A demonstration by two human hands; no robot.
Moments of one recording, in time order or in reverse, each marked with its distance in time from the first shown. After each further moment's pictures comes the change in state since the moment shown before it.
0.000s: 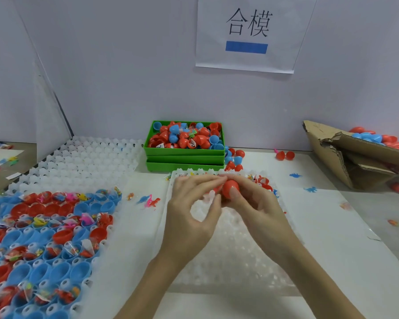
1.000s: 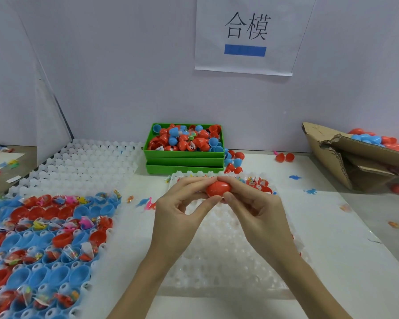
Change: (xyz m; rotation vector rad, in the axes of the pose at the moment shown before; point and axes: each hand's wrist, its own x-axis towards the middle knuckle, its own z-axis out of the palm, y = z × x) left_hand 0.006 -0.010 -0.010 -0.254 -0.017 -0.145; right_hand -0.004 0.000 0.003 -0.332 0.138 -0.206
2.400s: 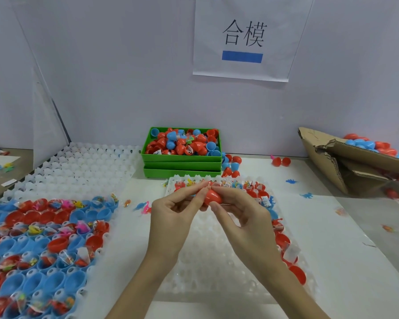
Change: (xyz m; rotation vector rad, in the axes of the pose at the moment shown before) left_hand 0.000 0.008 0.004 -0.150 0.130 -0.294; right_hand -0.006 0.005 0.019 -0.011 0.084 -0.037
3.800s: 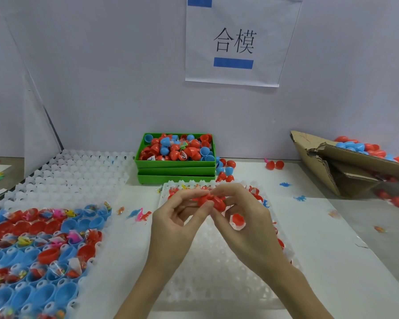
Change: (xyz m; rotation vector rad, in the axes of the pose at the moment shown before) left_hand -0.003 0.001 0.007 -0.037 -0.110 0.113; right_hand 0.011 -0.007 -0.017 -0.229 -0.062 -0.148
